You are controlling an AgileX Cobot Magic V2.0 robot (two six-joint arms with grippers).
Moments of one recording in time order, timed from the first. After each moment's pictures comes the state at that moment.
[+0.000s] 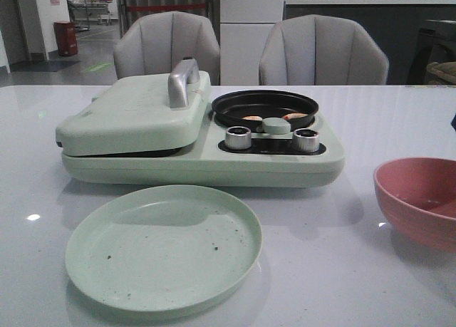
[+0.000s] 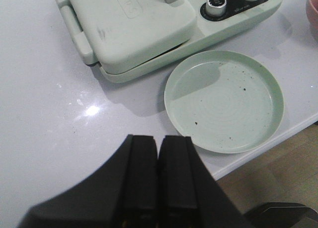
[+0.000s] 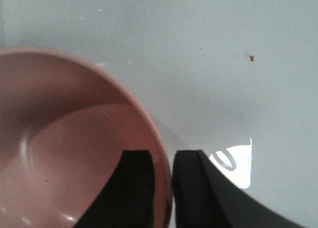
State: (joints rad) left arm -0.42 0.69 -0.82 -0.08 0.90 0.17; right arm -0.10 1.56 -0.87 0.12 0.60 -0.04
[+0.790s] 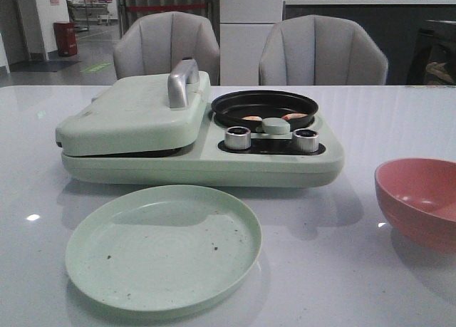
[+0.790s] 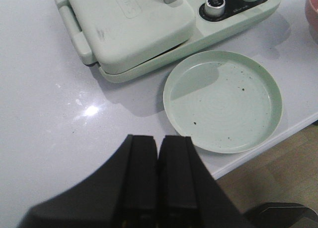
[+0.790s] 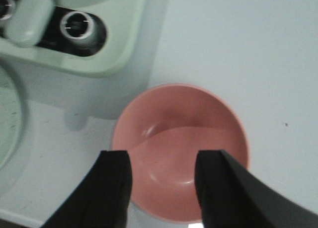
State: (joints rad) left arm -0.42 0.69 -0.82 -0.09 0.90 0.17; right arm 0.14 1.13 -0.89 0.10 0.71 -0.06
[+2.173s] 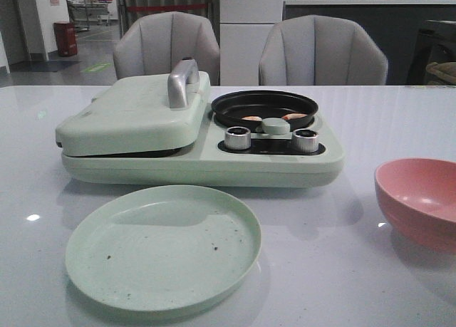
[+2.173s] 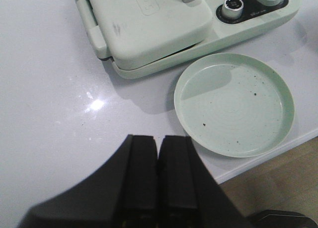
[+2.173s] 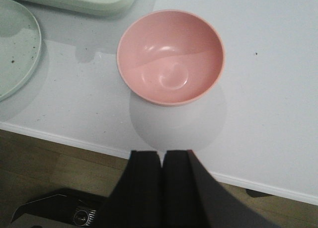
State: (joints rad) left arm -0.42 0.69 -0.82 -0.03 0.90 0.07; right arm 0.22 0.56 -0.67 -0.04 0.98 0.10
